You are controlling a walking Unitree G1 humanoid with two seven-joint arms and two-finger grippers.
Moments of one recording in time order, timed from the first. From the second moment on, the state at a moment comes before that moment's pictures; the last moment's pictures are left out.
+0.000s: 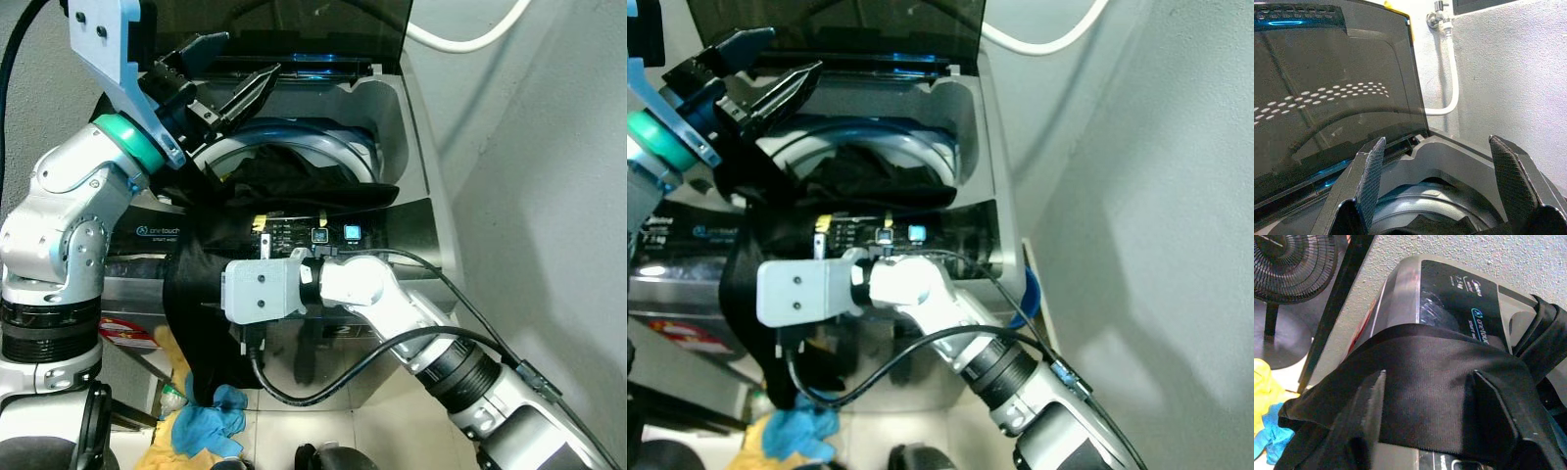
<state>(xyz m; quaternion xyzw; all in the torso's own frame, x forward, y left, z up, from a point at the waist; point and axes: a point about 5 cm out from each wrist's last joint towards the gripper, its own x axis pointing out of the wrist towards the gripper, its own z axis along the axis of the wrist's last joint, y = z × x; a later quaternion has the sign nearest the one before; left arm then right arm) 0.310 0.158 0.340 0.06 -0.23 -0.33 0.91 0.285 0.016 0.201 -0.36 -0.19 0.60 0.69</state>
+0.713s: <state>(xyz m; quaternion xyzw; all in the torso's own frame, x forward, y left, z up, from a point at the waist) 0.310 0.158 0.341 0.06 -0.23 -0.33 0.91 0.287 0.002 0.215 -0.39 -0.19 0.58 0.69</state>
